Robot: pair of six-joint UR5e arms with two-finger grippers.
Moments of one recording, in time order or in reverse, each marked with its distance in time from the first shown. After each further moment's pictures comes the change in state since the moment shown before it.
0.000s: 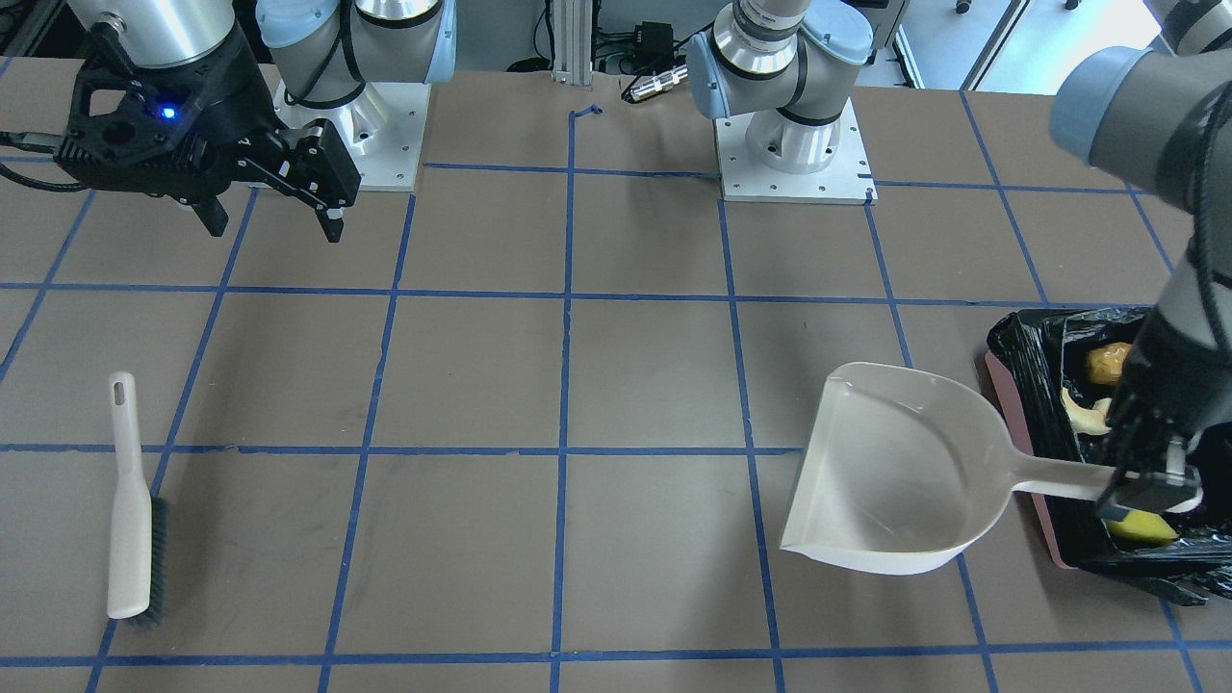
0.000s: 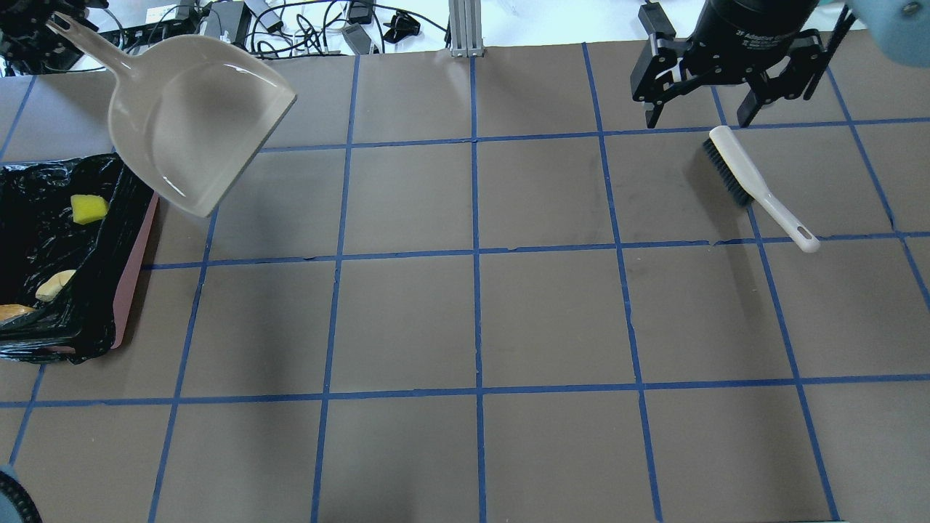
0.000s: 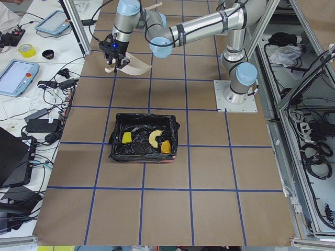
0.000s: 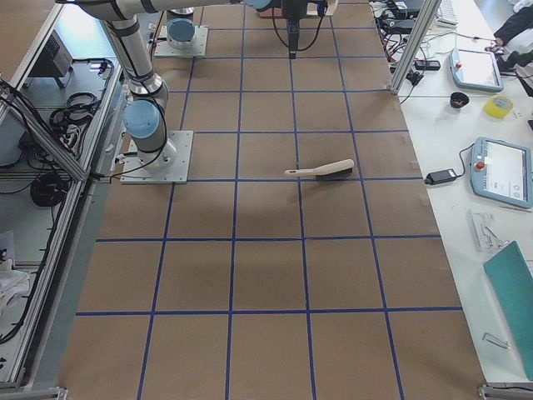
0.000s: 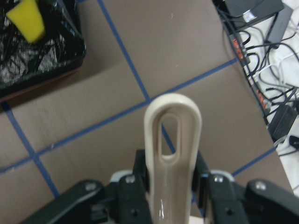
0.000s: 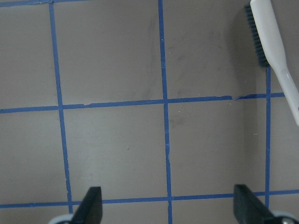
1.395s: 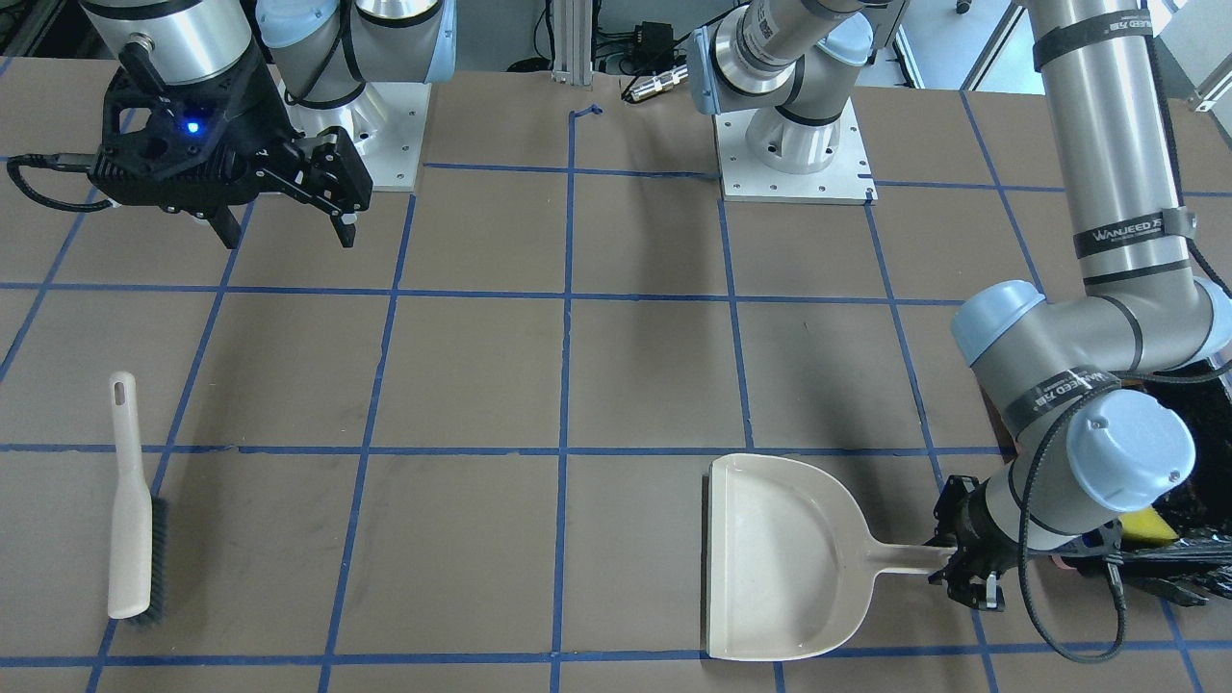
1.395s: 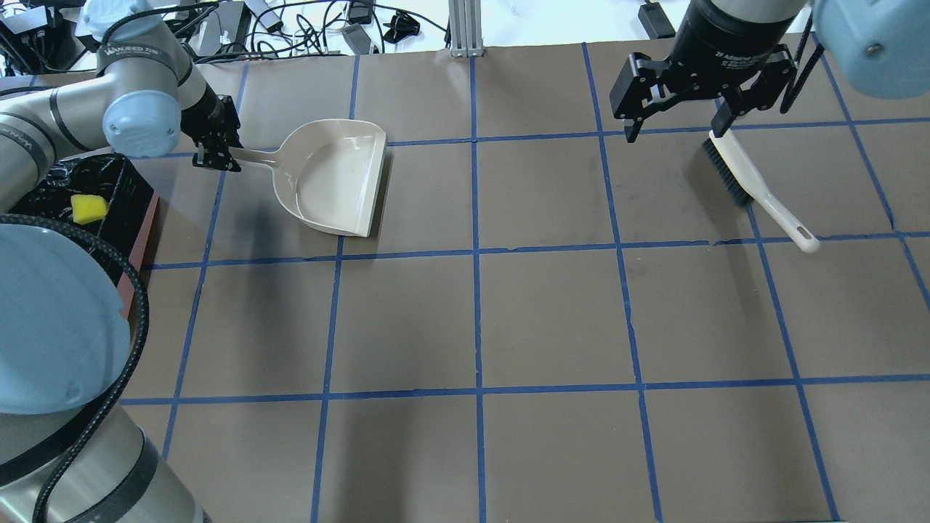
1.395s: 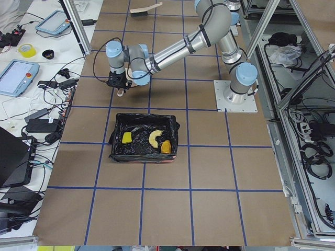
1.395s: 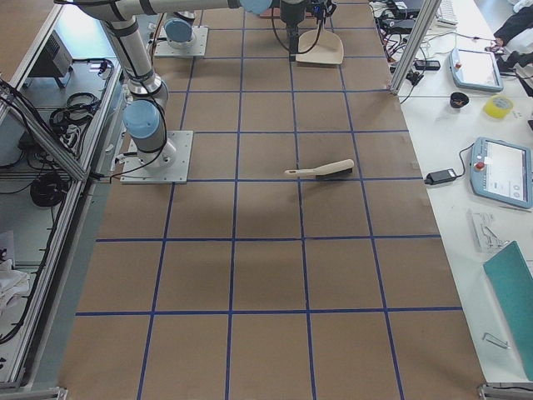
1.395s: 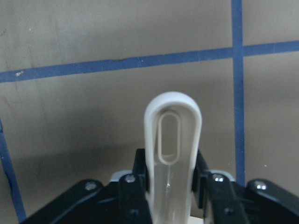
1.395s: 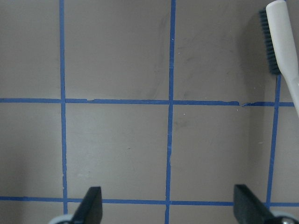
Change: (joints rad) left arm -0.043 -0.309 0.016 0.006 -0.001 -0.327; right arm 0.005 -0.011 0.045 -0.044 0.008 -0.055
